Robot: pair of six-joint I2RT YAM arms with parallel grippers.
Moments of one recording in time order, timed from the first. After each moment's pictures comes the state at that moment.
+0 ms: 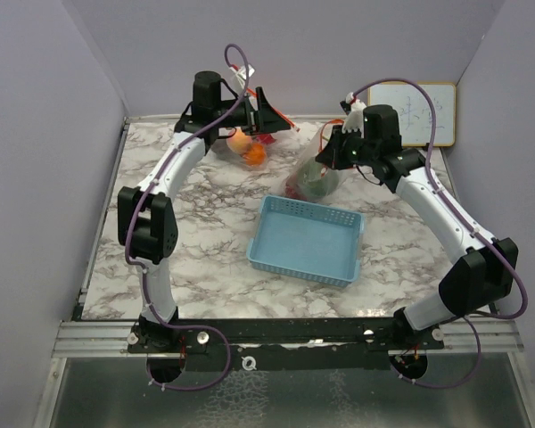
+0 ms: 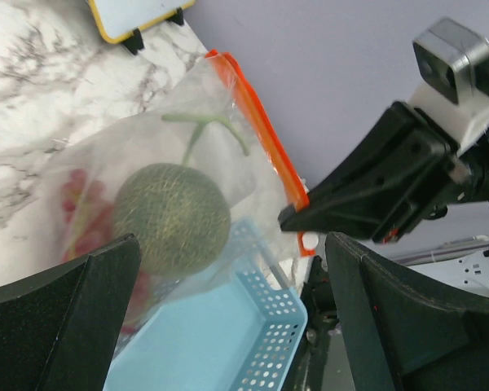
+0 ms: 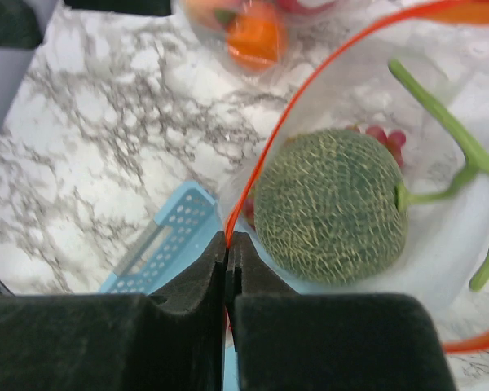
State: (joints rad) left arm -0.27 1.96 1.82 -0.11 0.99 -0.63; right arm 0.36 1.52 1.42 -0.41 -0.32 0.28
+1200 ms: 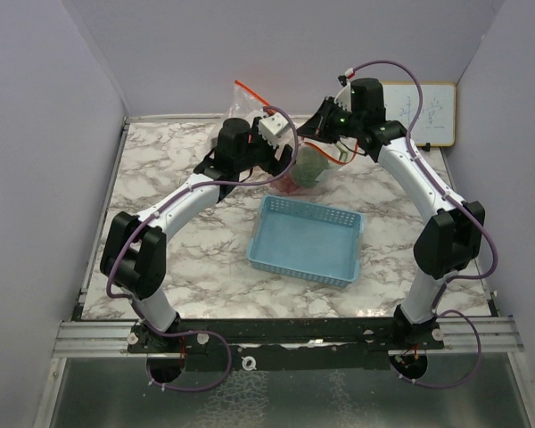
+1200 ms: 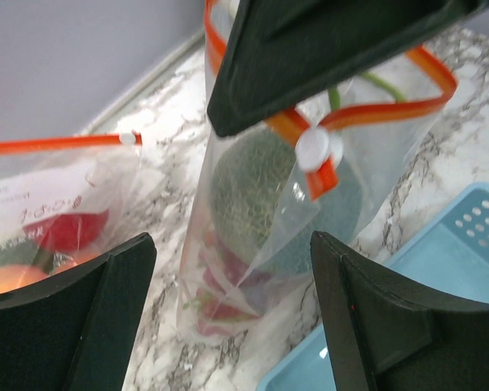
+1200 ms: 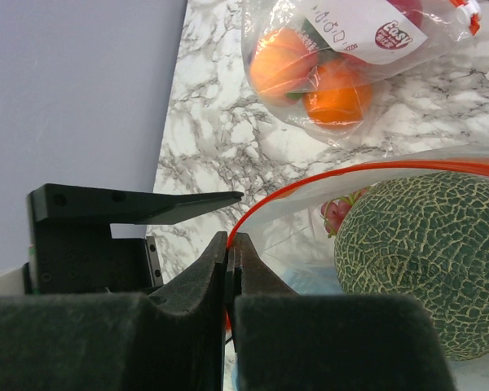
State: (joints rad) left arm -0.52 1.68 1.31 0.15 0.38 0.12; right arm 0.34 1.81 1.73 -0.37 -0.46 0.69
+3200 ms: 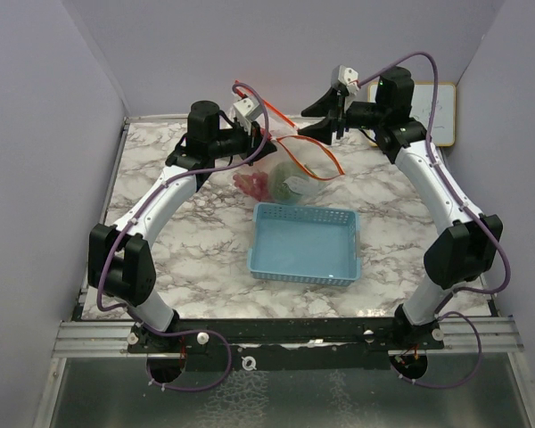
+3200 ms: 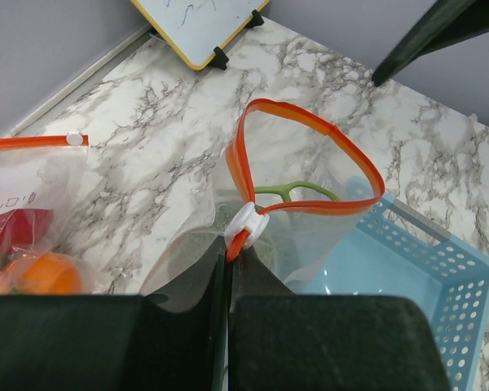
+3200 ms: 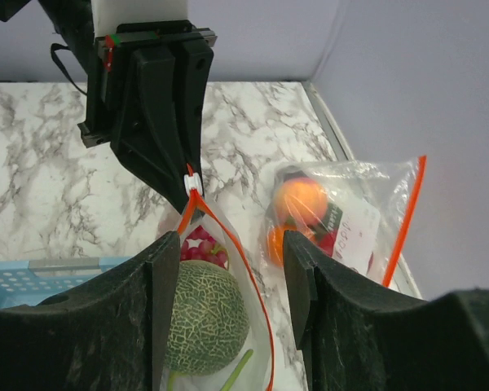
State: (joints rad) left arm -0.36 1.61 1.39 -0.03 0.74 -0.01; right arm 0.27 1.71 1.70 -0.14 -1.09 -0.35
